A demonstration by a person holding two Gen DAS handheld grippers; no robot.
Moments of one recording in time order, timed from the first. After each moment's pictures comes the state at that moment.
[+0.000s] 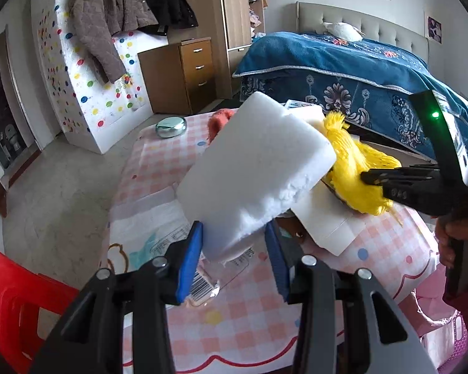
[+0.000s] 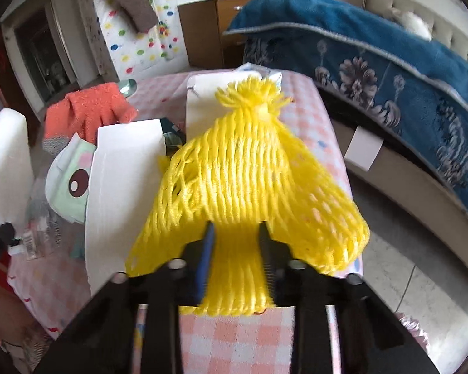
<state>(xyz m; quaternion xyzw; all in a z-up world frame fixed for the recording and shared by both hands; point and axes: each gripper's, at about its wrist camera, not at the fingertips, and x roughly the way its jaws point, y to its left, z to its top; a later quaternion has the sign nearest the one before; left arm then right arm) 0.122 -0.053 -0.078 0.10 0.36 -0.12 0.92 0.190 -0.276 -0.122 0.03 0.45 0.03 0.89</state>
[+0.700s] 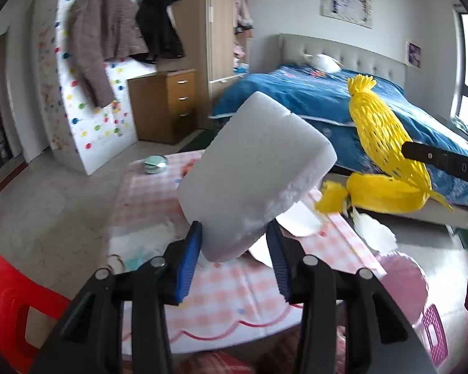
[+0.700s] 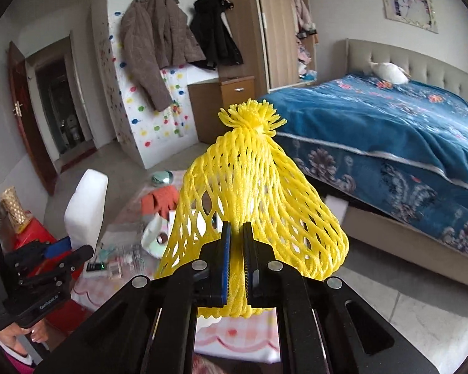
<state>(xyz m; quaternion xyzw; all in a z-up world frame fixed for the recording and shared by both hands) 0.052 -0.079 -0.012 0.07 0.31 -0.18 0.93 0.036 -0.318 0.020 0.07 0.31 0.03 0.95</state>
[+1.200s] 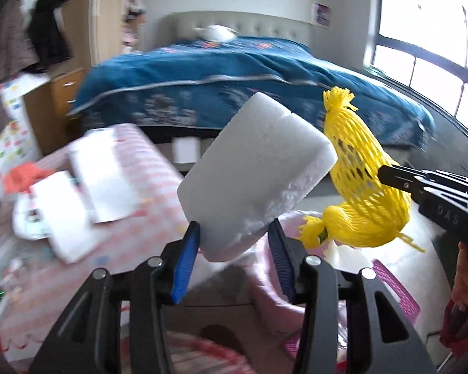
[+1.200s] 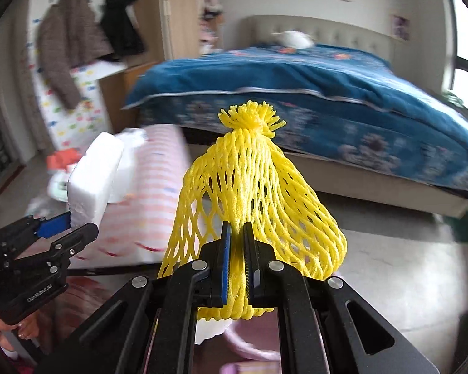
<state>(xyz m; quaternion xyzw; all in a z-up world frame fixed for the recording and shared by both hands) -0.013 -0.269 -0.083 0.13 0.34 -0.39 0.85 -0.095 -0.422 -0.049 0.09 0.34 -0.19 0.91</state>
